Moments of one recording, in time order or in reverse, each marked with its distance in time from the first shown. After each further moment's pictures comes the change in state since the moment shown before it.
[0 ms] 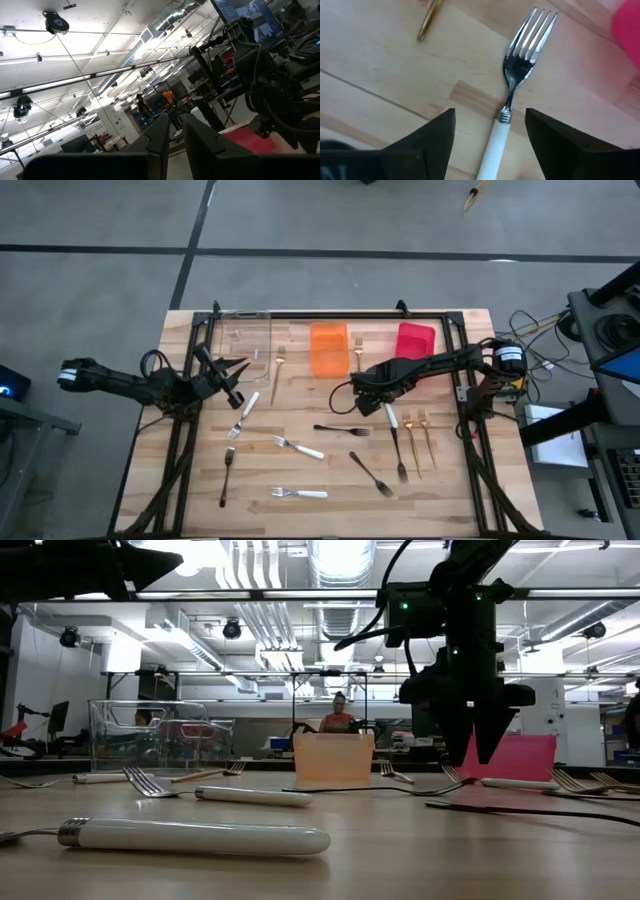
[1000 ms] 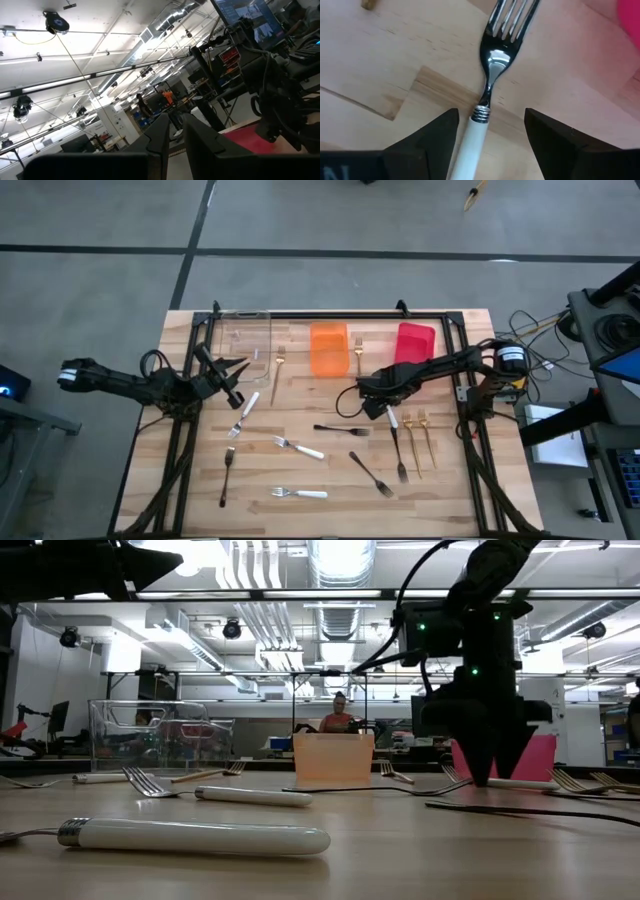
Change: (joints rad) left arm 0.000 0.000 0.000 0.000 0.000 0.000; right arm 0.000 -0.003 -0.124 0.092 0.003 -0.031
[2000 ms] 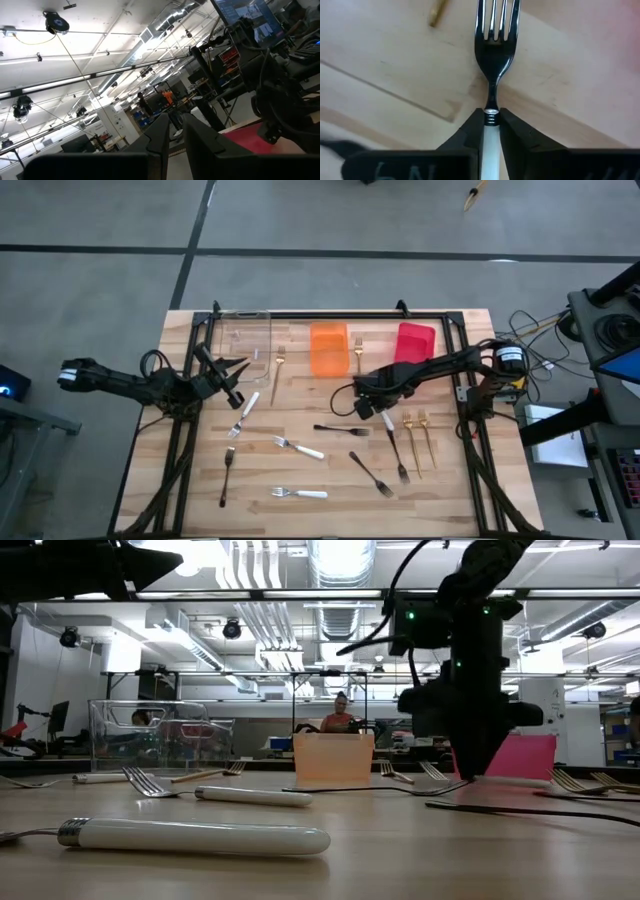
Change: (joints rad) left arm 0.000 0.000 0.000 0.000 0.000 0.000; right arm 0.005 -0.005 0.040 0.063 -0.079 0.100
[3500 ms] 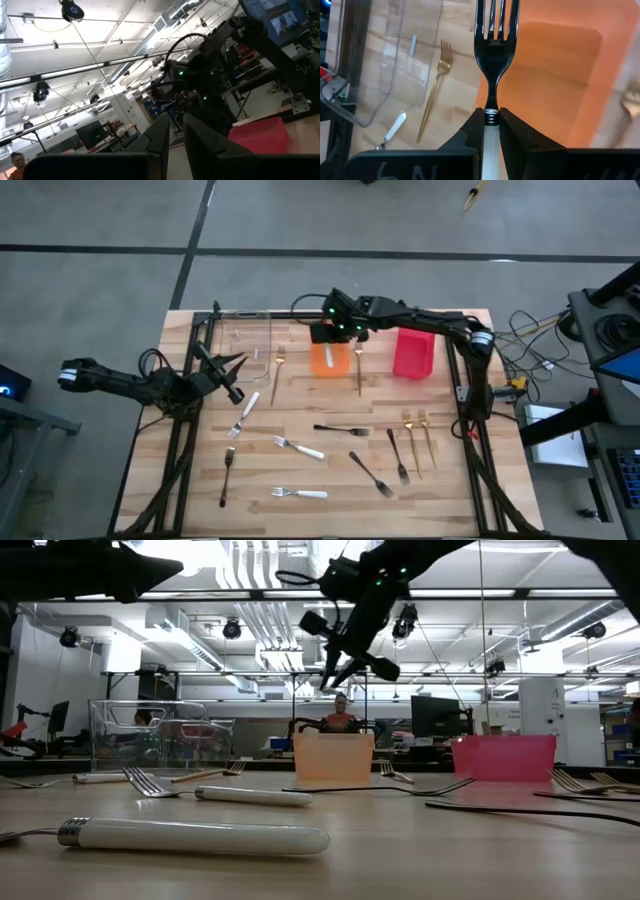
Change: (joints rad) left arm 0.000 -0.003 0.000 0.017 -0.095 0.000; right arm -0.340 0.244 0.750 -0.017 -0.070 -0.108
